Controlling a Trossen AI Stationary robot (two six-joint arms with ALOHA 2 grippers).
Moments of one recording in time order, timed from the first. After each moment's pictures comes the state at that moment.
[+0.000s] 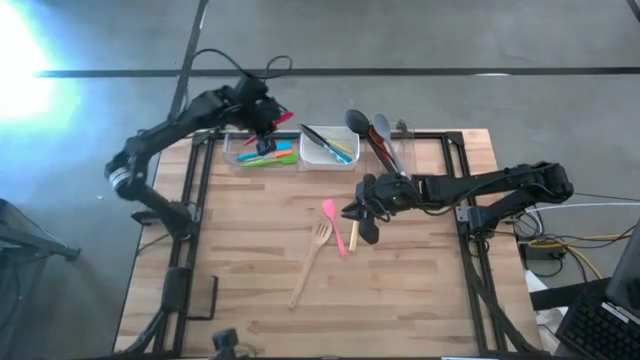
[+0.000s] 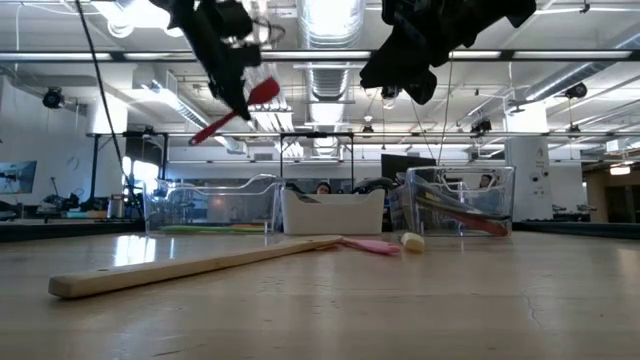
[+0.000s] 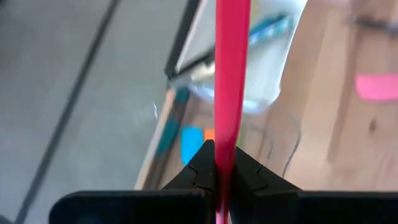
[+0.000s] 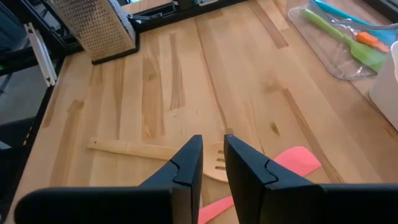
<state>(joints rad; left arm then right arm) 0.72 1.46 1.45 -0.87 0.04 0.45 0.00 1.36 0.93 -0.12 -0.02 0.31</state>
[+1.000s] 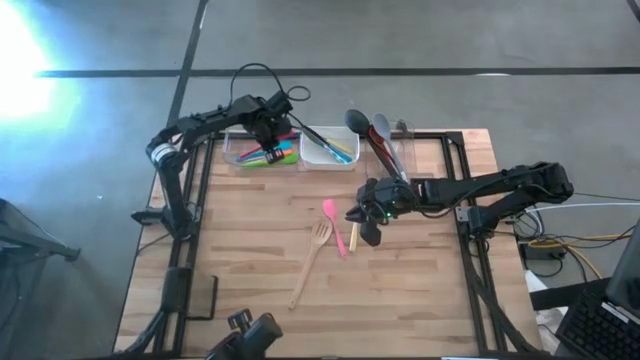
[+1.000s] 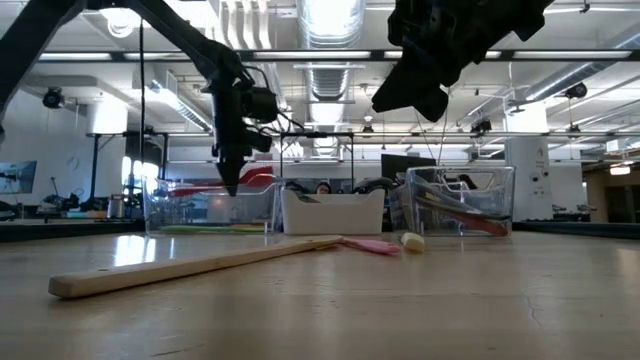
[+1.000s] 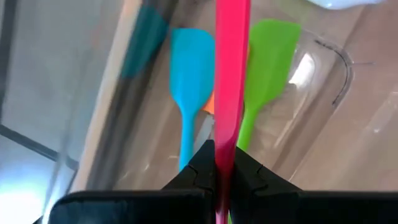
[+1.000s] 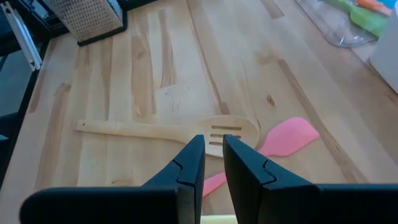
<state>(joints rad) 0.78 1.84 1.47 -0.95 -0.11 0.39 0.00 1.36 0.86 -0.12 -0.02 0.34</state>
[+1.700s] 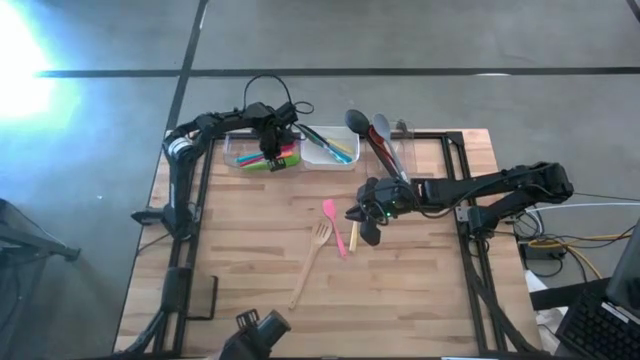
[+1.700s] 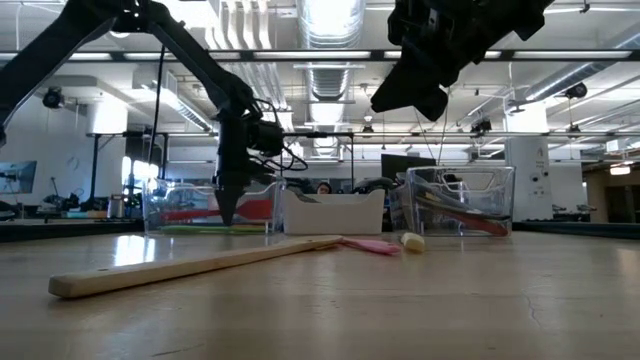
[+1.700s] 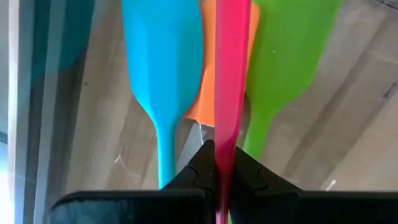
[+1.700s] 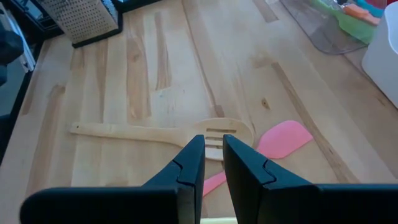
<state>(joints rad) 0.78 2.00 1.47 -0.95 -0.09 0.41 0.00 1.36 0.86 -0.11 0.00 0.33</state>
